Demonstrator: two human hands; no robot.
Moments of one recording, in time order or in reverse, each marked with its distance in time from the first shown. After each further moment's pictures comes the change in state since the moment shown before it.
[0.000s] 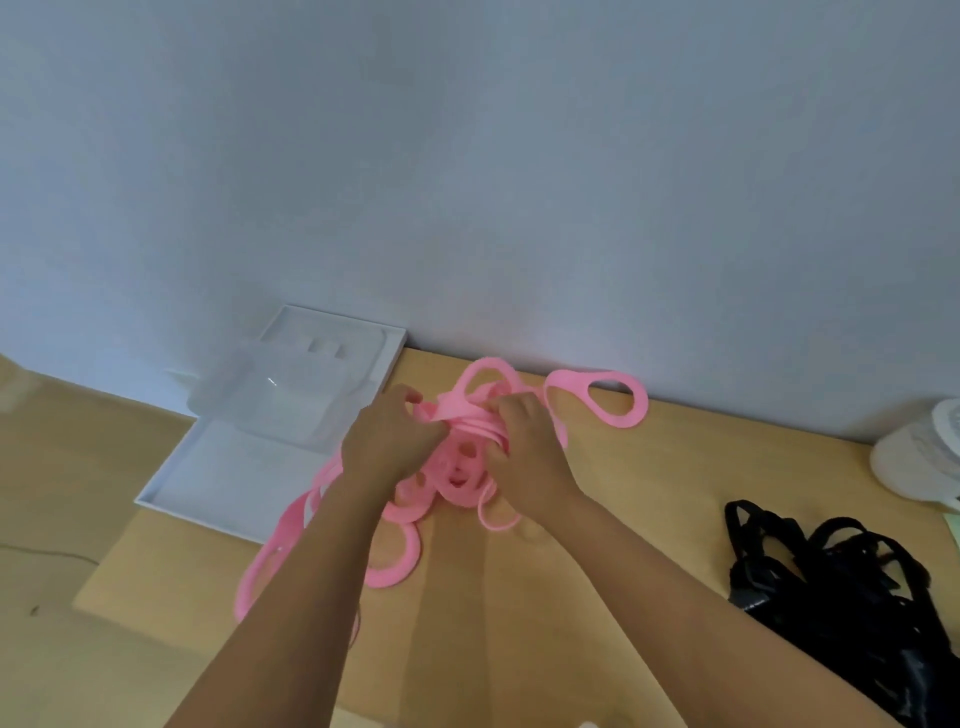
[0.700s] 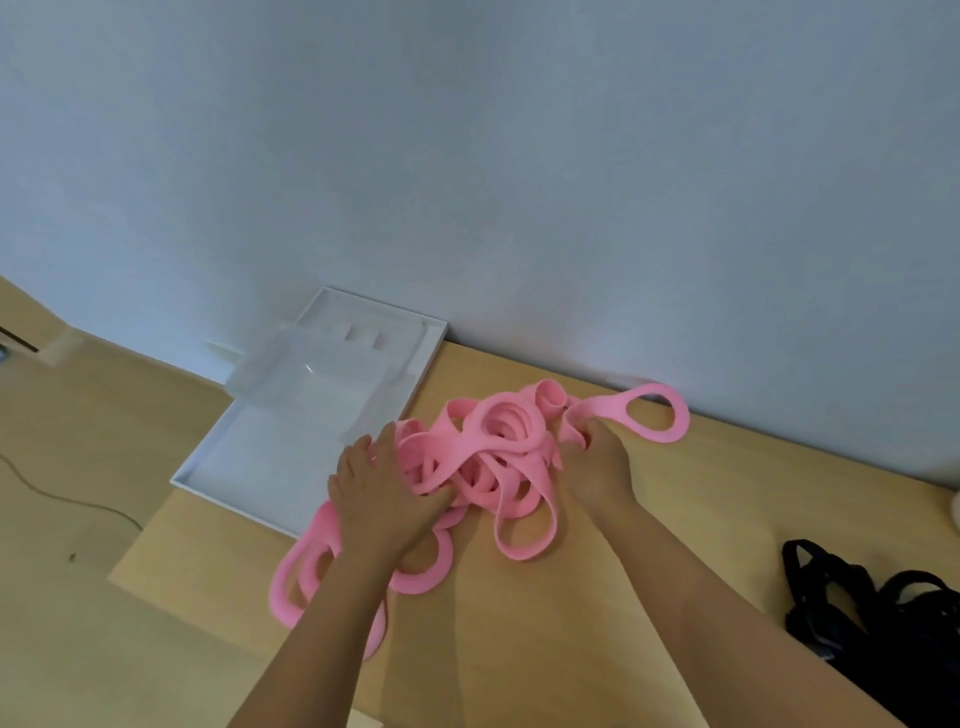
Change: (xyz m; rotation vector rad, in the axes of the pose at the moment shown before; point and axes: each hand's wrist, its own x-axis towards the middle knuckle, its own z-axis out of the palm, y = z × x) left_hand -0.012 -0.082 0.032 0.129 0.177 -0.083; right_hand 0.026 0.031 0.010 0.225 0.089 0.511
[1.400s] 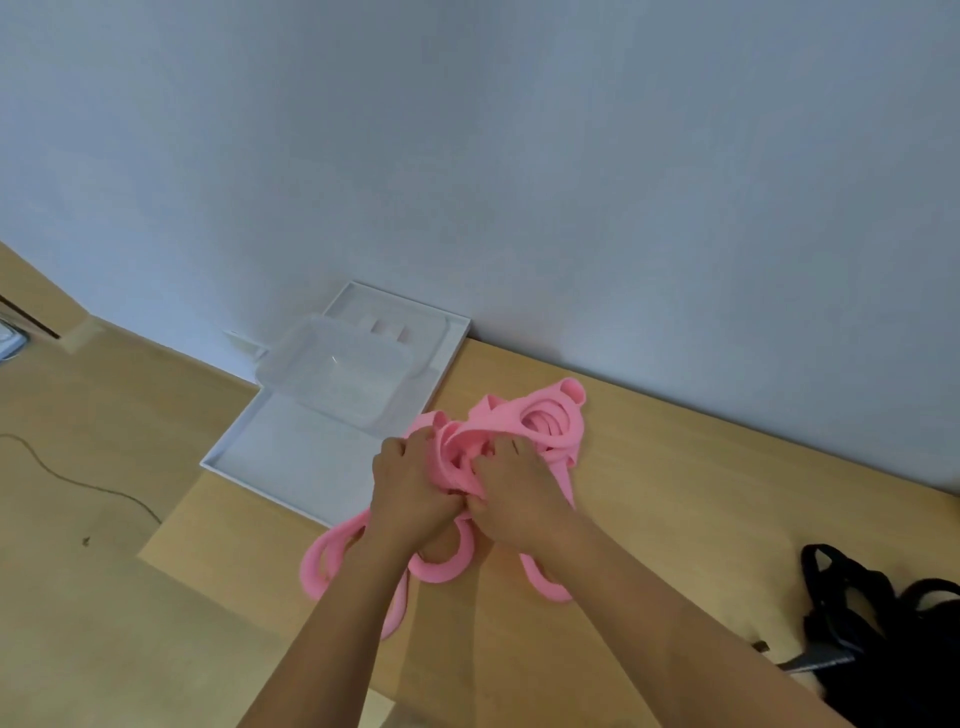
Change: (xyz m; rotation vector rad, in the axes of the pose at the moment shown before) left_hand -0.005 0.005 -0.024 -0.204 -0.186 0.144; right_hand -0.047 -0.032 0.064 -0.752 -0.315 -0.670
